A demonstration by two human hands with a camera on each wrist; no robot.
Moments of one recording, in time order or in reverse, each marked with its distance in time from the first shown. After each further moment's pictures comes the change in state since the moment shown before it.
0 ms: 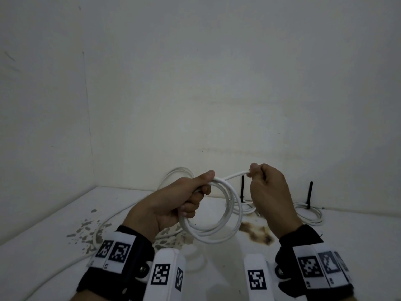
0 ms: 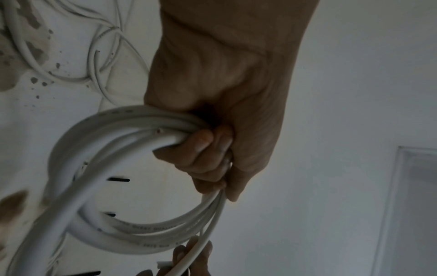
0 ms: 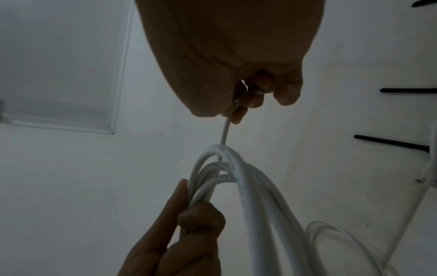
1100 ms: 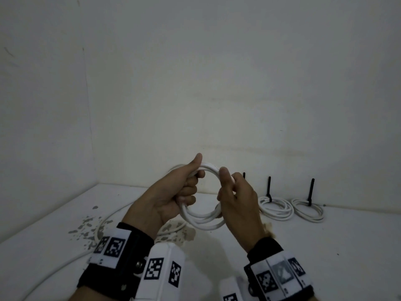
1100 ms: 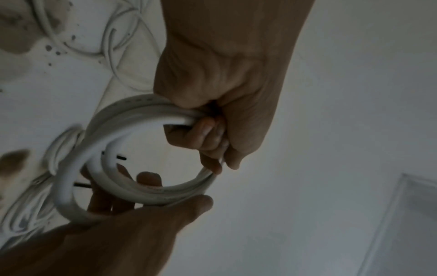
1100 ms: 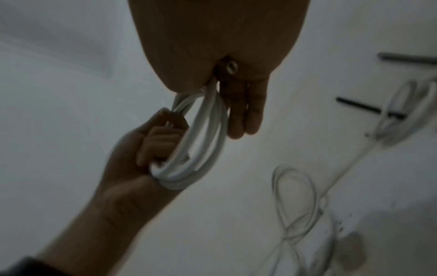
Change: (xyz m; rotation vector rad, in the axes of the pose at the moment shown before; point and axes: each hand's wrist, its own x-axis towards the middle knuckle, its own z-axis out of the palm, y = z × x) left_hand 0.003 0.003 -0.002 -0.216 0.183 0.079; right_hand -0.038 -0.004 0.048 0.164 -0.092 -0.104
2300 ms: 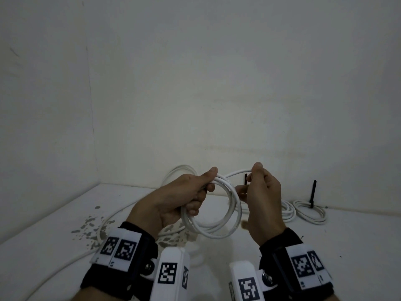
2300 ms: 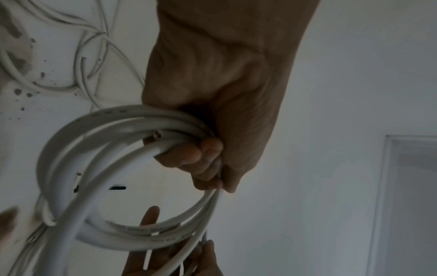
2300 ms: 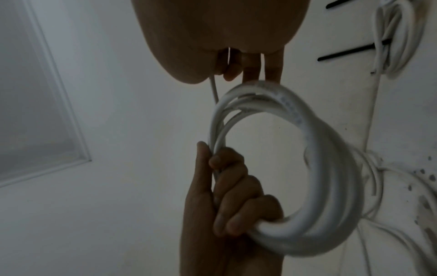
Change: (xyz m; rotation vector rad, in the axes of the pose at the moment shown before) left_hand -0.007 -0.001 0.000 0.280 -0.129 -0.063; right_hand 0.019 -0.003 -0.020 0.364 0.186 0.289
